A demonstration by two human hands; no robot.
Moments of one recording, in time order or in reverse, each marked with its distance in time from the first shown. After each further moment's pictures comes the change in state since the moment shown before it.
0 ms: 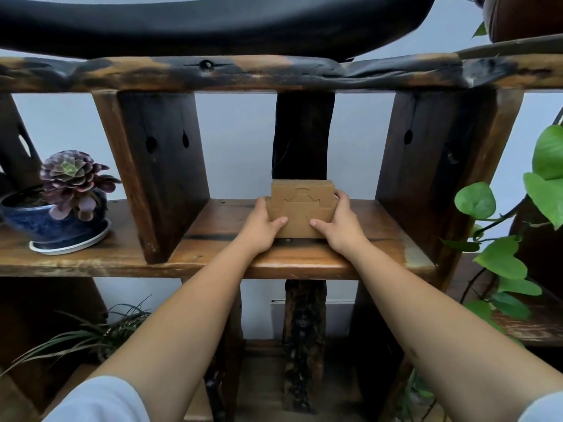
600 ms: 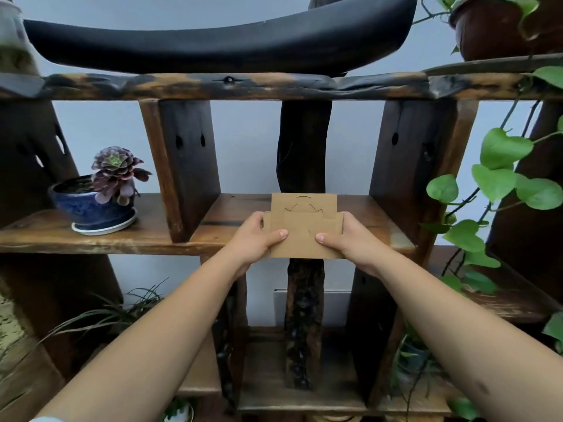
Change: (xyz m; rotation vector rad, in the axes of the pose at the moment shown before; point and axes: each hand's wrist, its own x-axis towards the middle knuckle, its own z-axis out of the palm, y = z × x) left_hand -0.110 0.017 -0.032 -0.295 -0.095 -0.066; right_hand -0.105 -0.028 -0.042 0.305 -0.372 0.039
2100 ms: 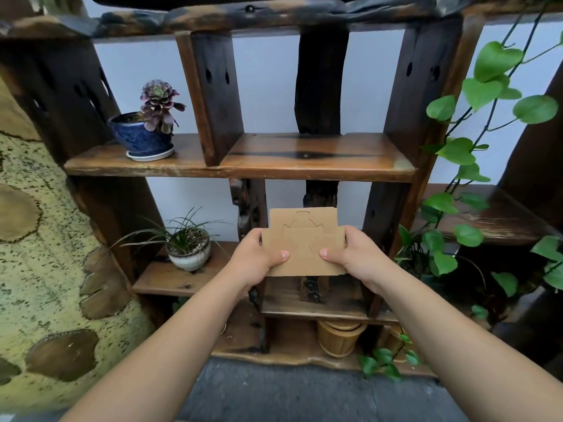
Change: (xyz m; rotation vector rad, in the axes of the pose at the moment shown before) left_hand -0.219 -0.051 0.026 0.029 0.117 -0.239; right_hand -0.185 0.043 0.078 -0.087 0.024 0.246
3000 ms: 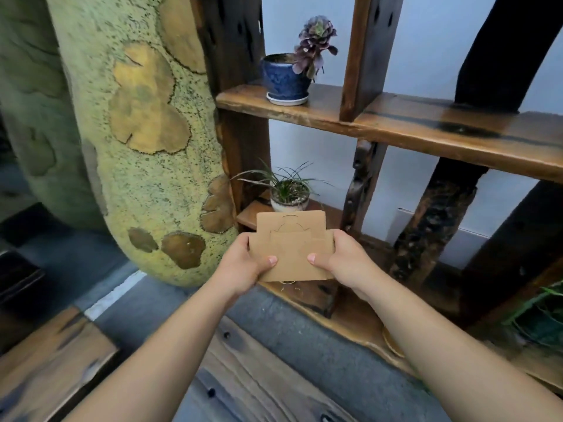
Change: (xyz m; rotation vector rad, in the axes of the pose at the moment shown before) left_hand -0.126 -0.088 -0.138 0.025 0.466 -0.221; right_hand -0.012 -0.022 0.196 -0.109 -0.407 -0.084
